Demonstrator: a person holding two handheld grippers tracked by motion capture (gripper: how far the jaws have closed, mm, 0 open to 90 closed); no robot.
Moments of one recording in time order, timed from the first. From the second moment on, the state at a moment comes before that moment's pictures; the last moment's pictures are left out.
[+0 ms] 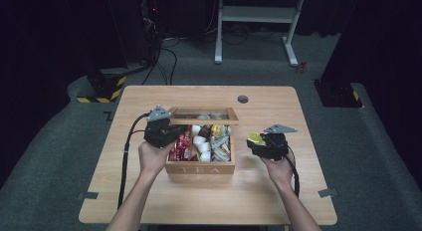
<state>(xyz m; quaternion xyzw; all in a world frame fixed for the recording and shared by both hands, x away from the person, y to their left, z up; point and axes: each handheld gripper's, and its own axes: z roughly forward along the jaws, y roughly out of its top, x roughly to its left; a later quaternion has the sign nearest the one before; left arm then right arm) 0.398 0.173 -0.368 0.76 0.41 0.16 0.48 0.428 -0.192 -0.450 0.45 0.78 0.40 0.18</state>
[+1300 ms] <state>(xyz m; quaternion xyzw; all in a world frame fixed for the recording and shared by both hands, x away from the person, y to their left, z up) 0.390 0.171 -0.378 0.76 0.41 0.14 0.48 0.443 -0.225 -0.495 0.53 0.76 0.32 0.20</state>
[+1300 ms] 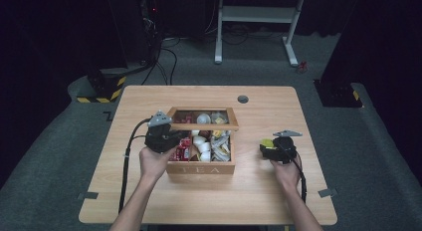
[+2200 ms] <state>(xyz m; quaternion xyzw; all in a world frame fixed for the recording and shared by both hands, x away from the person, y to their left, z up) 0.386 0.172 -0.384 0.76 0.41 0.14 0.48 0.428 -0.237 -0.481 0.51 0.76 0.36 0.20</state>
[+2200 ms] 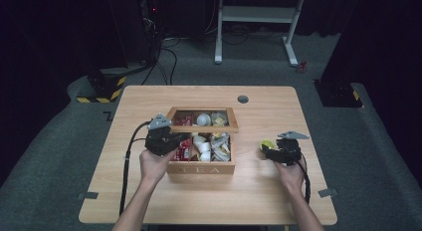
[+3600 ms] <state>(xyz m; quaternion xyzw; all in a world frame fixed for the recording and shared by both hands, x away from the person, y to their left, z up) 0.380 0.172 -0.394 0.76 0.42 0.13 0.48 0.388 -0.292 -0.495 0.54 0.73 0.38 0.21</state>
